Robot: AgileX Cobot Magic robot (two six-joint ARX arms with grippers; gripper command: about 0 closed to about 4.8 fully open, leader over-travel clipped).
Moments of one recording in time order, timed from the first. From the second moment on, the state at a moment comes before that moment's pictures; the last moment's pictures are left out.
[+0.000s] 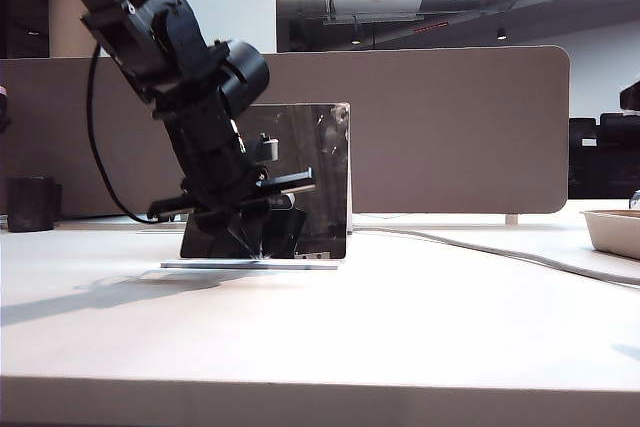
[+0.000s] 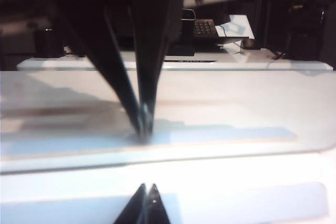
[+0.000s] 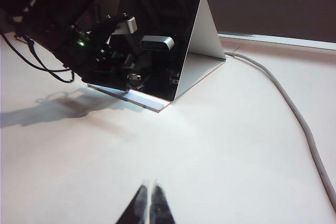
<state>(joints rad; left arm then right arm) -0.48 2.00 1.34 -0.21 -0.09 -0.38 0.57 0.00 0.00 -0.04 0.02 0.10</state>
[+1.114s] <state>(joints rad) -0.62 1.56 1.32 -0.75 -0.21 -0.35 0.57 0.00 0.00 -0.04 0.02 0.10</state>
